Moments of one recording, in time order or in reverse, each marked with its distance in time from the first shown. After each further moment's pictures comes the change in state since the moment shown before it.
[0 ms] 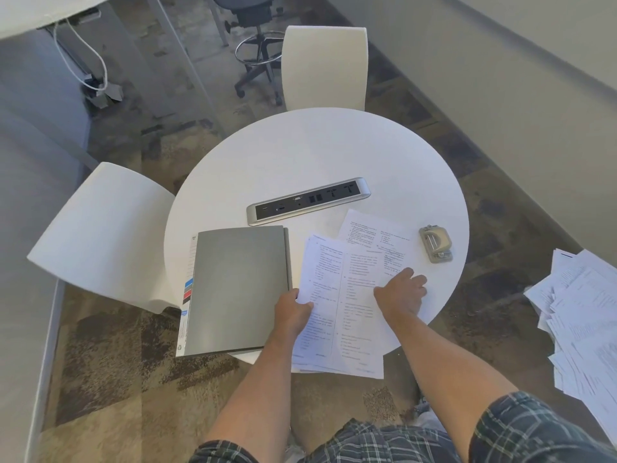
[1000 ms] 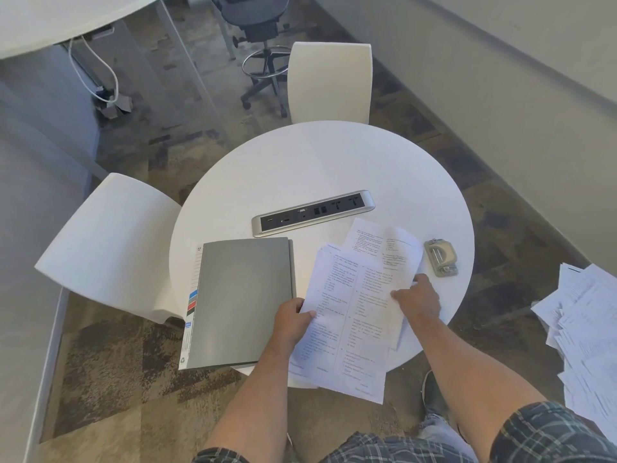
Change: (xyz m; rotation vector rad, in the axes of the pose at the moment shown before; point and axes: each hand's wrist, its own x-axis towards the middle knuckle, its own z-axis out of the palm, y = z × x) left_hand 0.017 -0.009 -0.010 -0.118 -0.060 0.040; right_hand 0.030 0.012 -0.027 0.314 -0.113 0.019
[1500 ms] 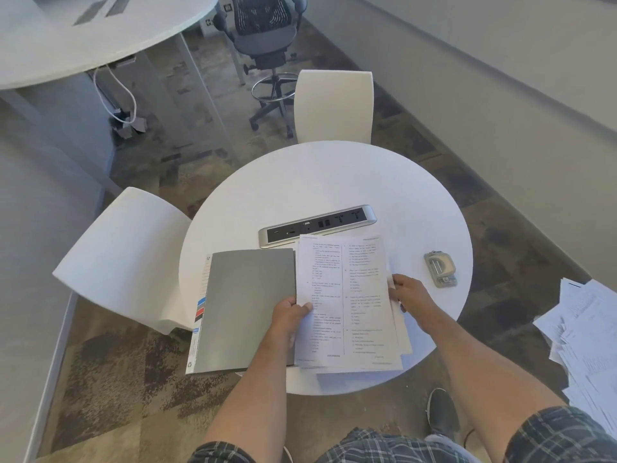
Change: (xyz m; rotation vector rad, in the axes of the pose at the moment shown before) left_hand 0.003 0.013 -0.014 -0.468 -0.028 -0.061; right_hand -0.021 -0.022 -0.032 0.295 -0.452 -0.280
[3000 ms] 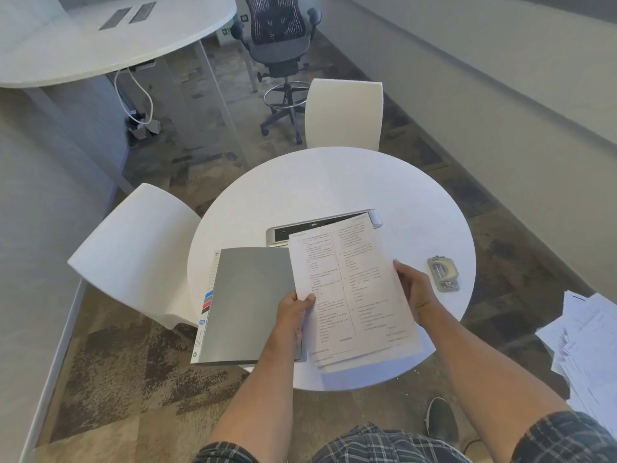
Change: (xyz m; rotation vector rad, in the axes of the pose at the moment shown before) left_hand -0.019 0.006 0.010 -0.202 0.069 0.012; right_hand -0.012 -0.026 0.008 0.597 -0.118 -0.024
